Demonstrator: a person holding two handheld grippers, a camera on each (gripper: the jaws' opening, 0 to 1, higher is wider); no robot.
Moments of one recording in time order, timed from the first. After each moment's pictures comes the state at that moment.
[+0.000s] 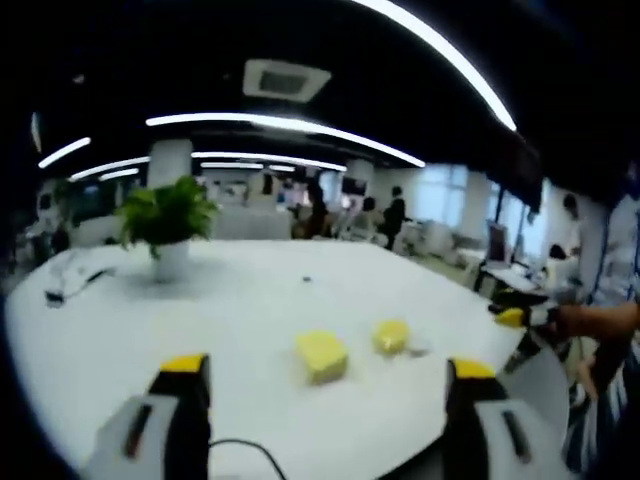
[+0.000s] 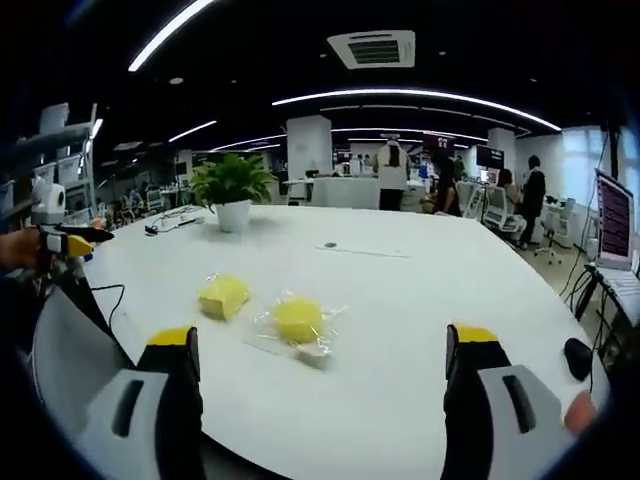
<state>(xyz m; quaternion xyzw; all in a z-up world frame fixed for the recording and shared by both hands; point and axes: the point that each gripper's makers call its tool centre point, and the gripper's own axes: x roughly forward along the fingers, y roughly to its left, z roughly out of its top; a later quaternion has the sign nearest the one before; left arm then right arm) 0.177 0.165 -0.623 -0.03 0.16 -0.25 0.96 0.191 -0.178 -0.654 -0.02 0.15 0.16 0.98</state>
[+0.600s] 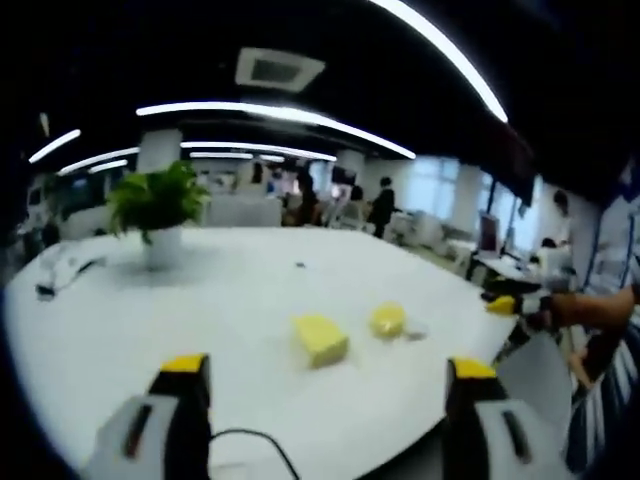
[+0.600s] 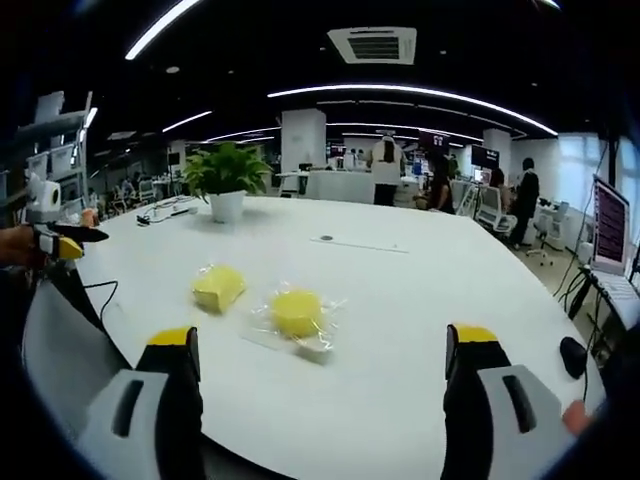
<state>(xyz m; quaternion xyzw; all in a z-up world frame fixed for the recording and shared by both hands) 0.173 0.184 -0.649 -0.03 0.18 -0.26 0.95 0.191 -0.164 -0.668 -0.04 0.17 0.15 0.97</state>
